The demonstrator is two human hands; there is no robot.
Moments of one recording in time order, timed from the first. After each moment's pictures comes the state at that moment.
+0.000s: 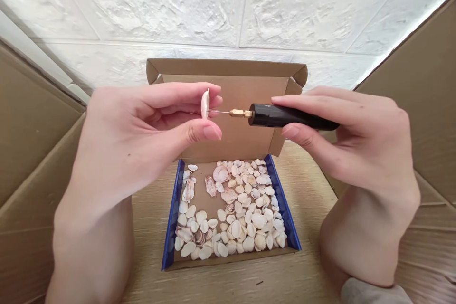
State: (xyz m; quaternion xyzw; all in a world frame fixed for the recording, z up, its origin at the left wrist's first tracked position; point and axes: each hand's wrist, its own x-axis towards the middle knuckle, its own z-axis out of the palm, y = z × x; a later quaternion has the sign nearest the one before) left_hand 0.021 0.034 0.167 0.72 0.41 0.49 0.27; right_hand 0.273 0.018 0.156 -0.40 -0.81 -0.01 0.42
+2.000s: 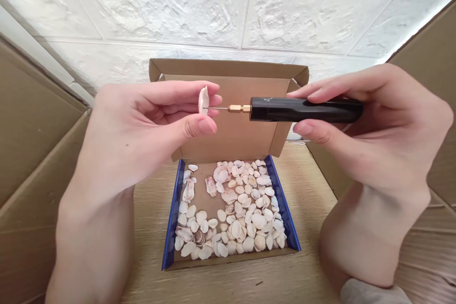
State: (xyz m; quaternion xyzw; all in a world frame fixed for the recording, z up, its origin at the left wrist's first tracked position) left_hand 0.011 0.053 0.151 0.75 0.29 0.52 0.28; right_hand 0.268 0.015 0.151 -0.38 -0.73 0.07 0.56
